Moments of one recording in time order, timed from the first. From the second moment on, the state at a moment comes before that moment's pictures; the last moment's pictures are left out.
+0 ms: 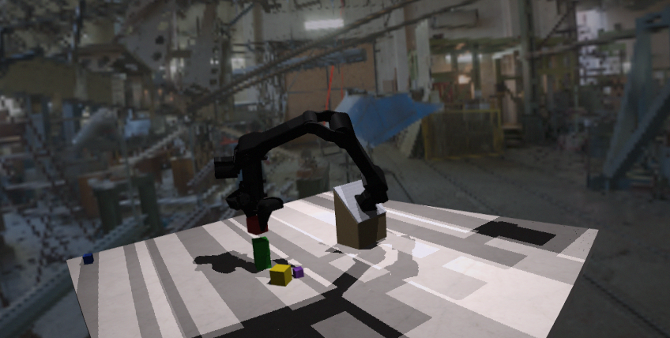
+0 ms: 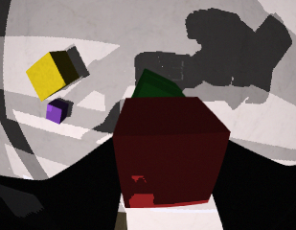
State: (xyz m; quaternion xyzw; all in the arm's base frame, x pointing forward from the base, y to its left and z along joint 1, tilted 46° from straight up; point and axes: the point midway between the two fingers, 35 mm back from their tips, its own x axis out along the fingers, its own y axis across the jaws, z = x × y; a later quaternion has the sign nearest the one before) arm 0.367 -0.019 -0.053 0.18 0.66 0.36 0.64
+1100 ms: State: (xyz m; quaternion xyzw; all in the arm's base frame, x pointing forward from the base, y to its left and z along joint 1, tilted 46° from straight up) arm 0.362 -0.001 -0.070 0.18 0.66 0.36 0.64
